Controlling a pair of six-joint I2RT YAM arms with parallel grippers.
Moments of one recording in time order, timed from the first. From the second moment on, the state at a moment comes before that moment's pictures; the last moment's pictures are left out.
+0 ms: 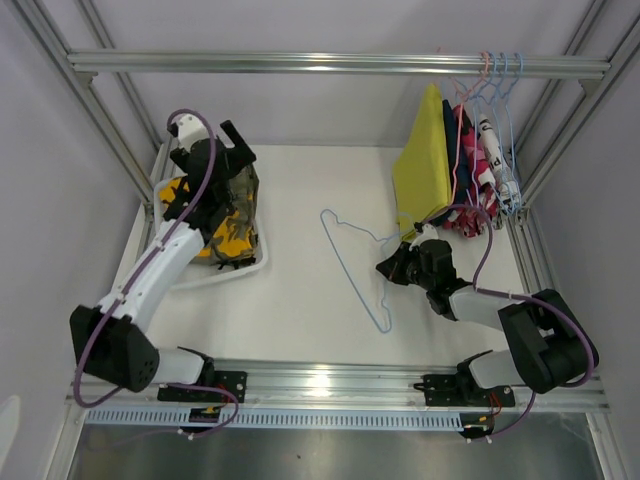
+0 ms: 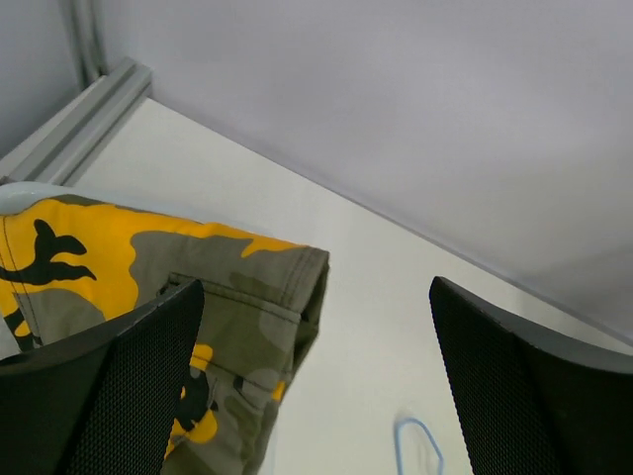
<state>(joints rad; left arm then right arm) -0.31 1.39 1.24 -0.06 -0.58 -0.46 0.41 1.38 0.40 0.49 -0.22 0.65</state>
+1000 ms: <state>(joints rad) -0.14 1.67 1.05 0.00 -0.25 -0.76 0.42 1.44 0.44 0.48 -0.27 0.64</state>
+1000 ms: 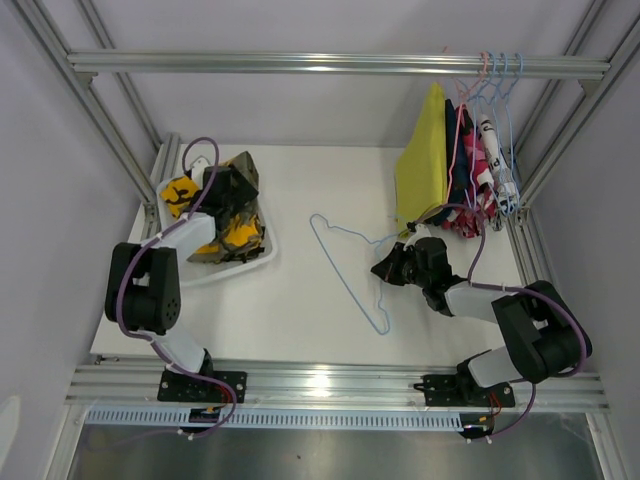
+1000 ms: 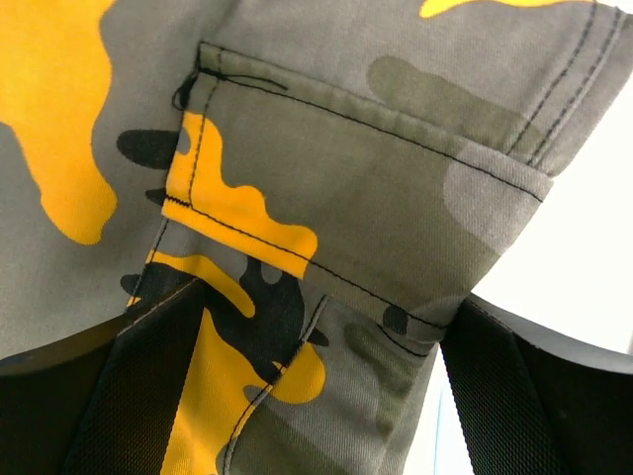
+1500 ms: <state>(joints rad) -0.25 1.38 1.10 -0.20 -0.14 -0.73 0.45 1.35 0.46 0.40 -0.26 0.60</state>
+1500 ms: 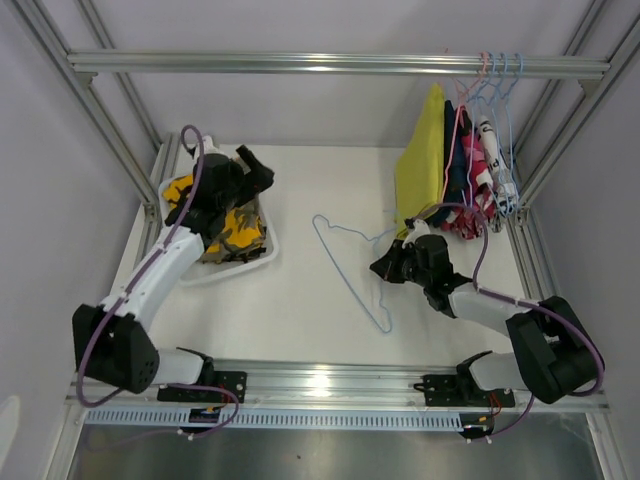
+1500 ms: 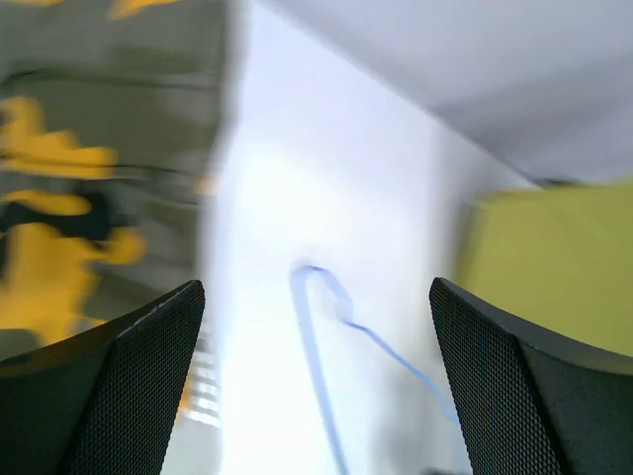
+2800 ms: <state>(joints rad) -0.51 1.01 1.11 -0.35 -0.02 -0.42 0.71 1.26 1.45 -0.38 0.30 0.22</state>
